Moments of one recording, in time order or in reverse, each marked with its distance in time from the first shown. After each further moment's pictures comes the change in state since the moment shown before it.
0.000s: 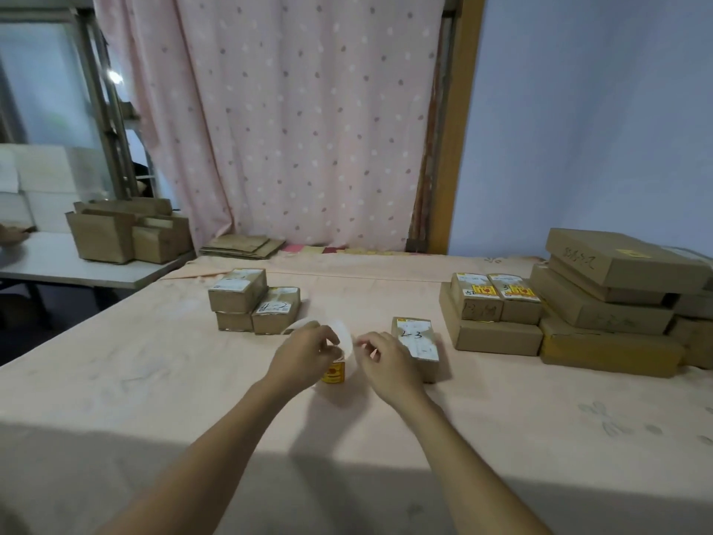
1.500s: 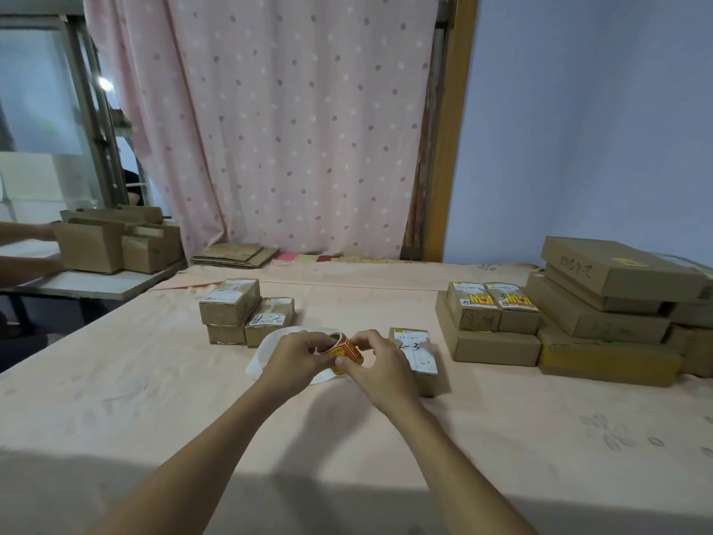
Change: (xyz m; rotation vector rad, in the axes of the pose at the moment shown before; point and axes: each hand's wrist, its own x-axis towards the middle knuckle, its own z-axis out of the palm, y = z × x) left_hand 0.002 0.009 -0.020 -0.441 -0.033 0.010; right_hand 0.006 -0.018 -0.004 0.101 0.039 0.046
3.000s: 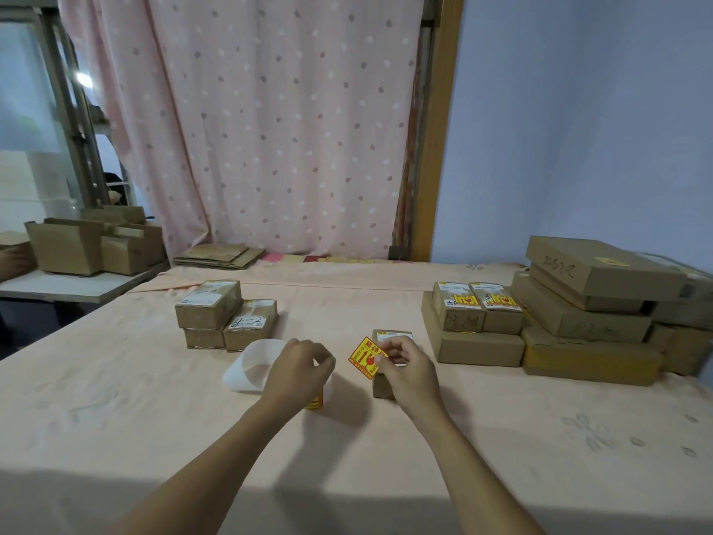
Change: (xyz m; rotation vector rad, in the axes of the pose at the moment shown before) left_hand 0.012 -0.003 0.046 0.336 0.070 -0.052; right_hand 0.003 0.048 -0.044 0.314 0.167 0.077
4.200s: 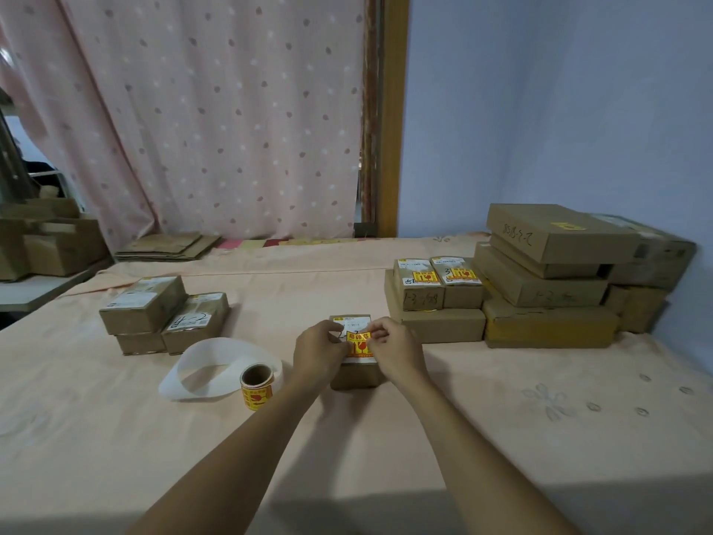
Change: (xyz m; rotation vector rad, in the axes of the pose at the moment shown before) left_hand 0.050 0.065 0.100 -0.231 -0.041 -0.241; right_hand 0.056 0.050 -0.045 -0.384 0.006 0.086
